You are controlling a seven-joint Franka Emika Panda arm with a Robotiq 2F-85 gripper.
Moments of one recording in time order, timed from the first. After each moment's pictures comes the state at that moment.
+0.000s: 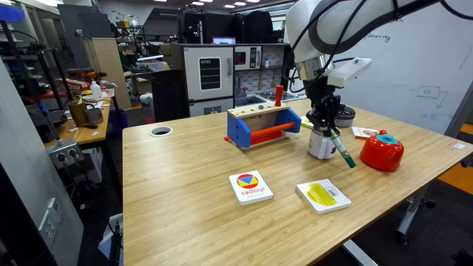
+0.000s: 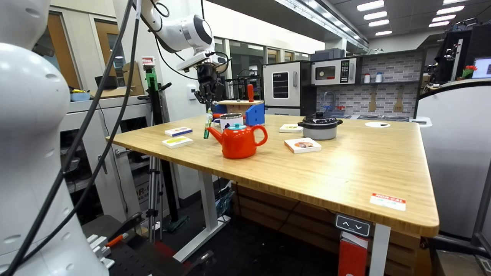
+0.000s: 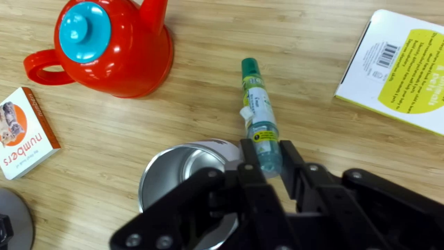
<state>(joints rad) 0.24 0.37 0.11 -1.63 -0.21 1.65 0.27</state>
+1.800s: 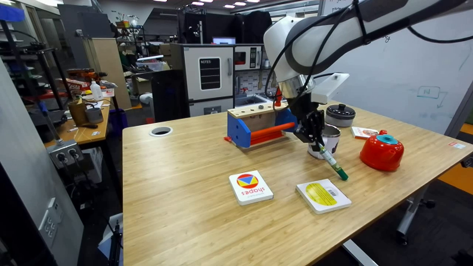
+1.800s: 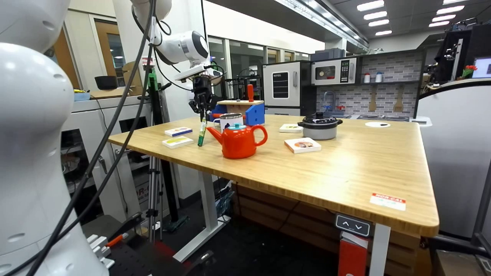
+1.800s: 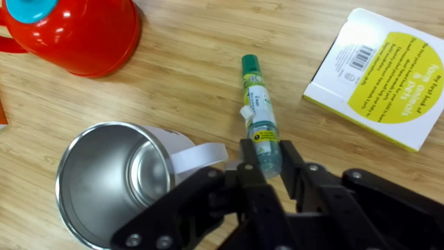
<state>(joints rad) 0.31 0.52 0.11 -1.51 -0.21 1.60 0.21</state>
